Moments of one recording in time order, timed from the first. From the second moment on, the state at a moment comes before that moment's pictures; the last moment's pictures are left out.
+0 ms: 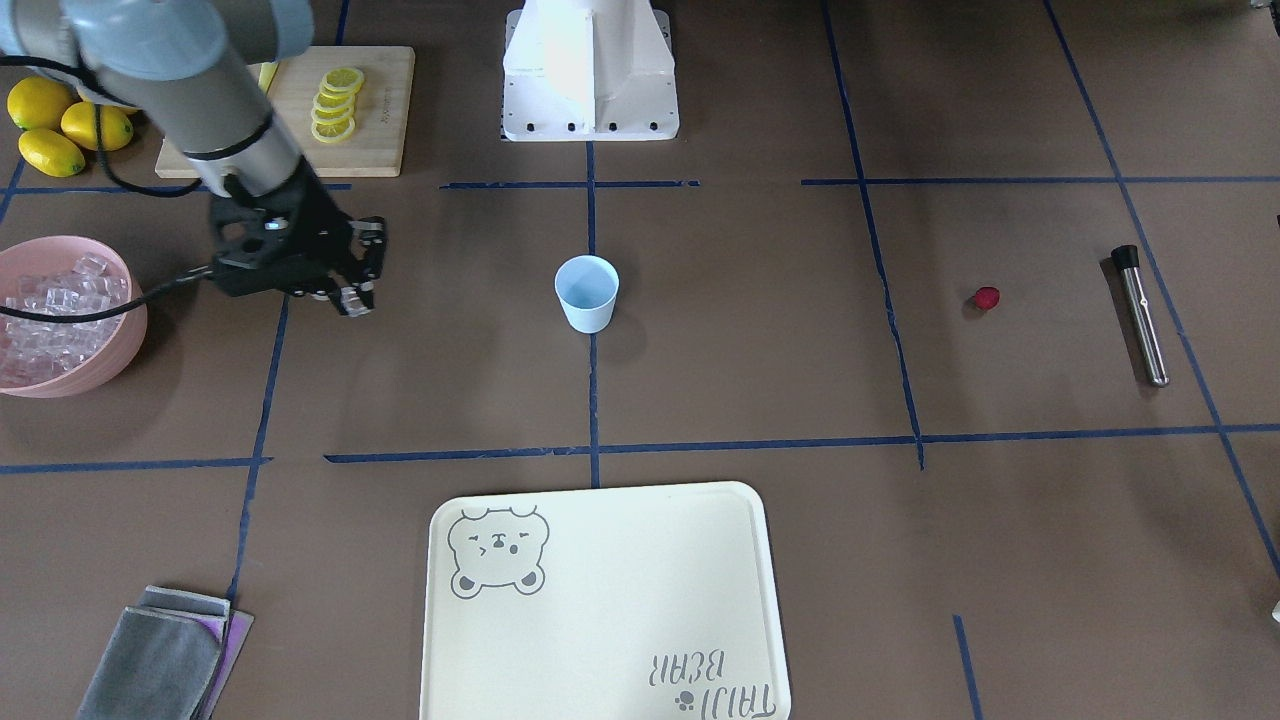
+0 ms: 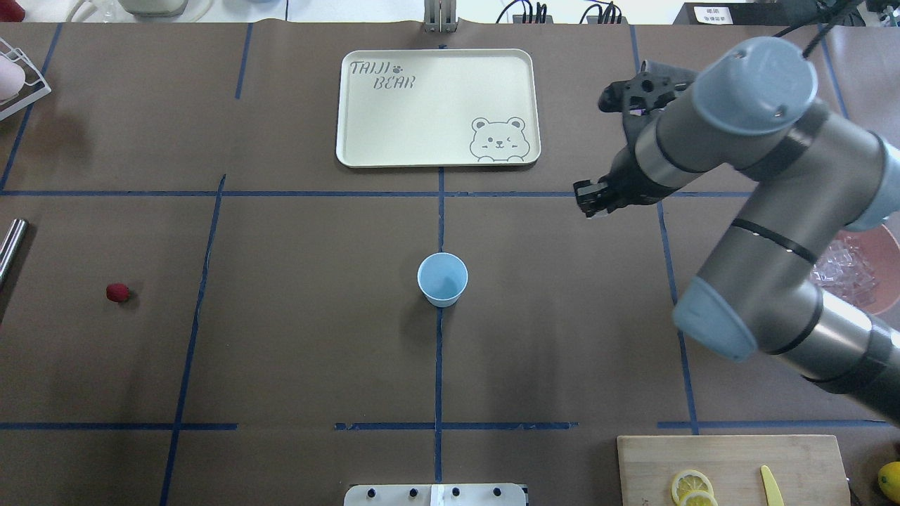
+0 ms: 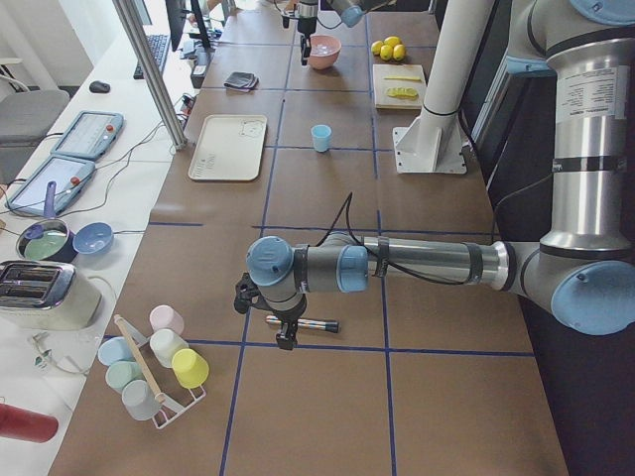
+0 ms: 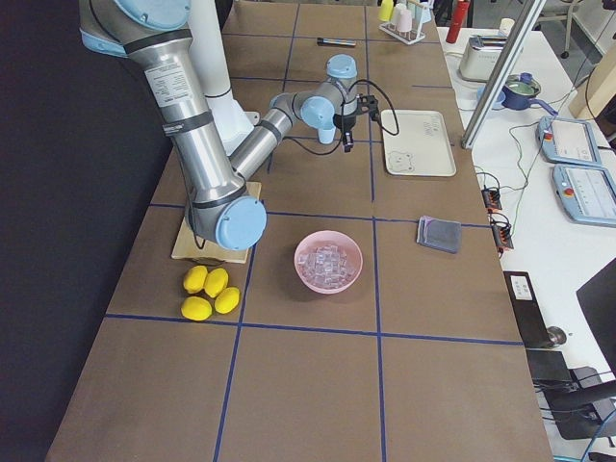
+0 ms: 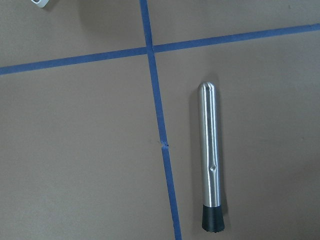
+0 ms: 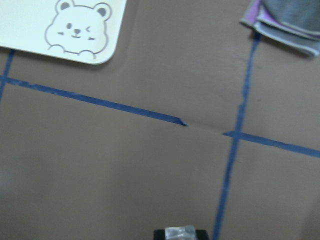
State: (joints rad) left arm -1.54 -1.50 -1.68 -1.47 -2.42 0.18; right arm 0.71 -1.09 1.92 -1.59 1.97 0.93
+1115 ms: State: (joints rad) left arm -1.54 -1.50 -1.68 -1.47 -2.42 0.18; right arm 0.44 -0.74 1.64 -1.67 1.73 1.27
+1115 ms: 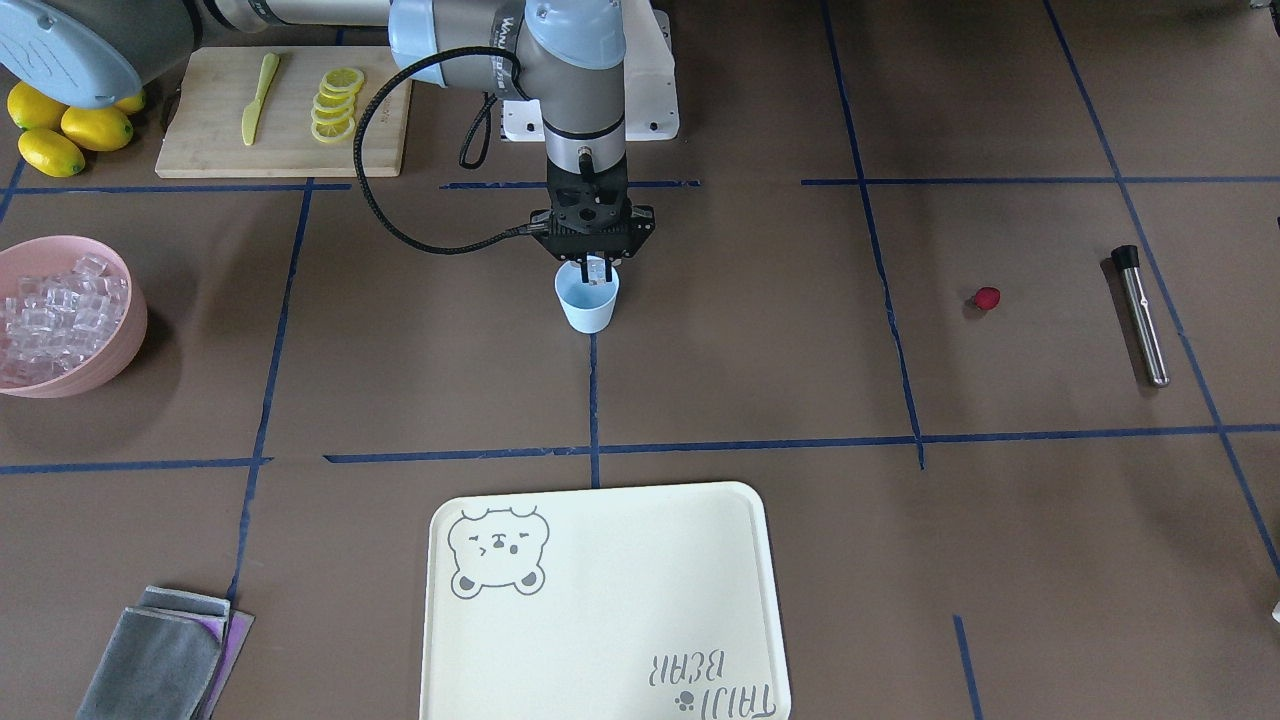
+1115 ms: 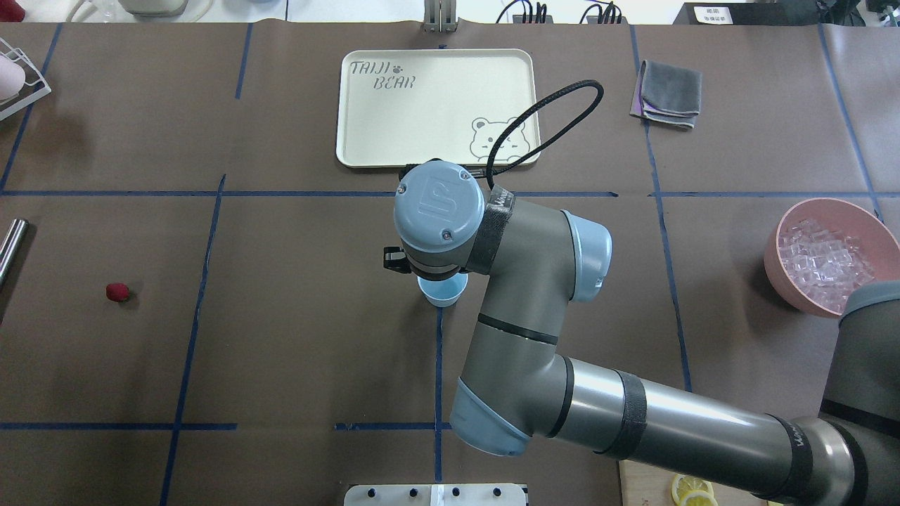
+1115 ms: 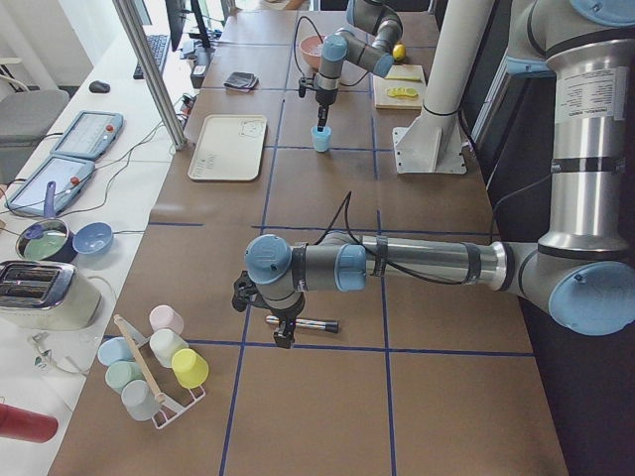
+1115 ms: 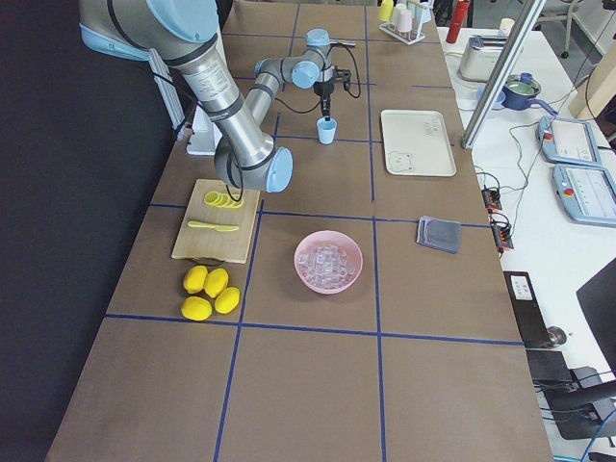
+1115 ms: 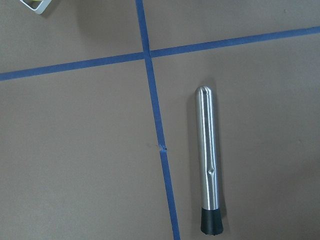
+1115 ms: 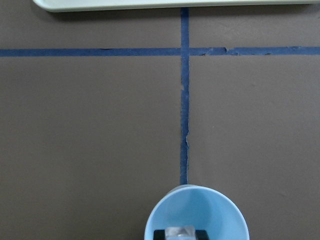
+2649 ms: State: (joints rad) left arm -1.54 -1.50 -1.69 -1.47 -2.42 0.17; right arm 0.44 -0.75 1.69 -1.66 1.67 1.27
